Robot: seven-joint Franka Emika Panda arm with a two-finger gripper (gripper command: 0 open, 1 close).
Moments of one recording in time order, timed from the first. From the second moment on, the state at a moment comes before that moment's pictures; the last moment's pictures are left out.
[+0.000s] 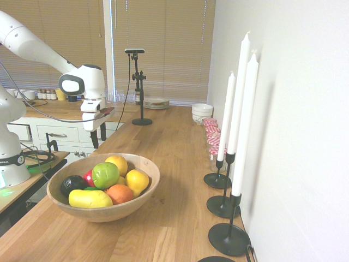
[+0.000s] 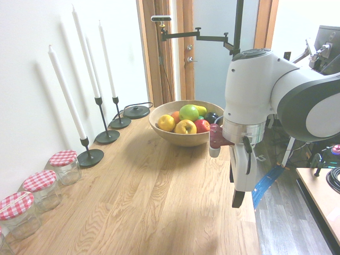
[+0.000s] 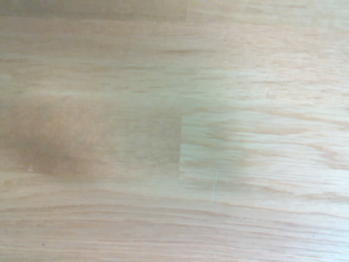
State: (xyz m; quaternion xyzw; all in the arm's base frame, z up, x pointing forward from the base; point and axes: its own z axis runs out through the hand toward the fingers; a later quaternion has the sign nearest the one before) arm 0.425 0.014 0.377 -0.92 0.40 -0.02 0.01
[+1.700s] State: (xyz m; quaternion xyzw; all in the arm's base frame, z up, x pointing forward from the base) arm 0.593 -0.317 0.516 -0.86 0.52 -0.02 0.00
